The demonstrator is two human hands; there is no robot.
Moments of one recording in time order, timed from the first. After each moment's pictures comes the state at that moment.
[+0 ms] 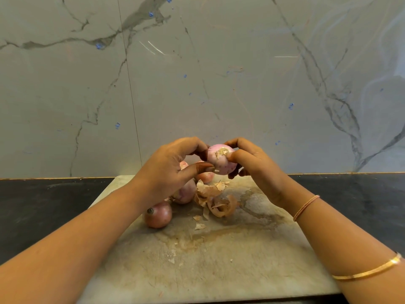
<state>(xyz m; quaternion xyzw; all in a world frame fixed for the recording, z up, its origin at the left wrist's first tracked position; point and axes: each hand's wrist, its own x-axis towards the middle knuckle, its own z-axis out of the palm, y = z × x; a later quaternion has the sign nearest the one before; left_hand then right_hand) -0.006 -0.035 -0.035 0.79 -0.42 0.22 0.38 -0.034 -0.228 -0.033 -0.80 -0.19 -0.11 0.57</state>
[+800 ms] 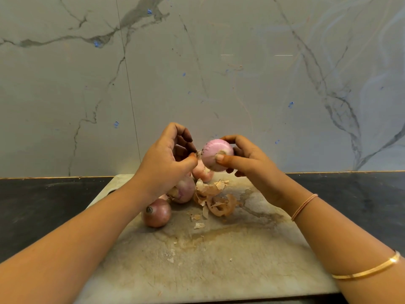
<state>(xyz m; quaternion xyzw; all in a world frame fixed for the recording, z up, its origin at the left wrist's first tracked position) -0.008 -0.042 -0.035 0.77 -0.30 0.18 0.54 -0.035 -0.225 -0.035 -0.79 -0.19 -0.09 0.58</state>
